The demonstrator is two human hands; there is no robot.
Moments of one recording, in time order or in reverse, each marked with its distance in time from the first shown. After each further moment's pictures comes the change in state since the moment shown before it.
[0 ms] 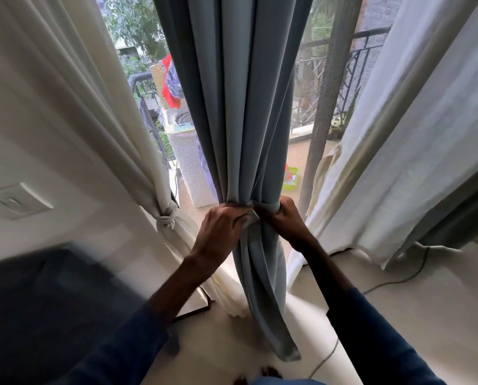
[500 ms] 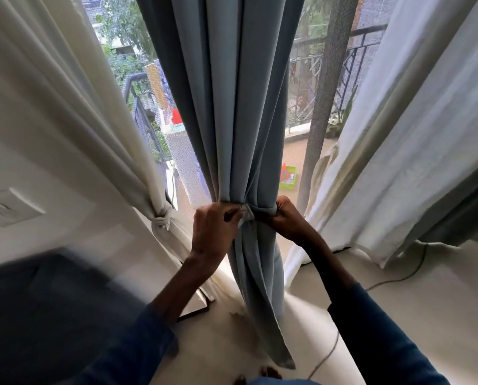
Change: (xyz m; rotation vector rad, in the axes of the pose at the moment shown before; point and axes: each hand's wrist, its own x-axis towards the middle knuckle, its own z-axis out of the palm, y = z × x) left_hand 0.011 -0.001 0.008 0.070 0.161 -0.161; right_hand 0.014 0.001 -0.017 -0.142 -0.178 -0.077
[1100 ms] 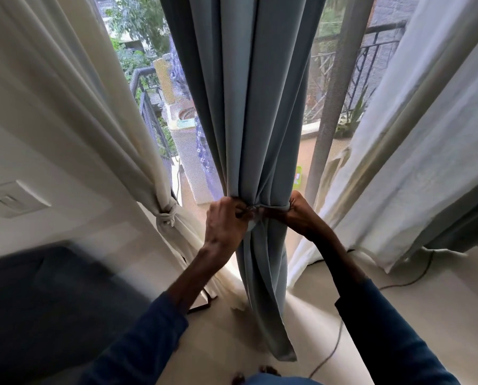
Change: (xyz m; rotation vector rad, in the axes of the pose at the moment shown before) left_hand 0.010 -0.006 0.020 -0.042 -0.100 -0.179; right_hand 0.006 -0.007 -0.015 0.085 -0.017 0.080
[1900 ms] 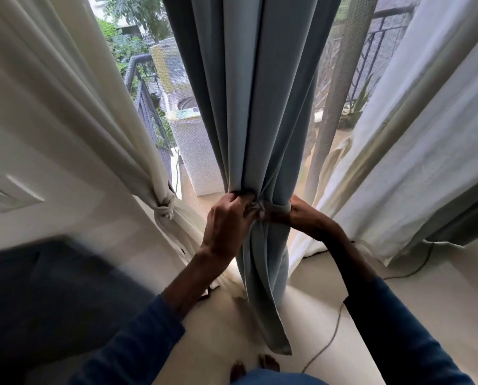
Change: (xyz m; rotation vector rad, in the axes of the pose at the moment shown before) left_hand -0.011 0.001 0.003 0.058 0.072 0.299; right_hand -0.012 -0.019 -0.003 0.096 -0.207 0.147
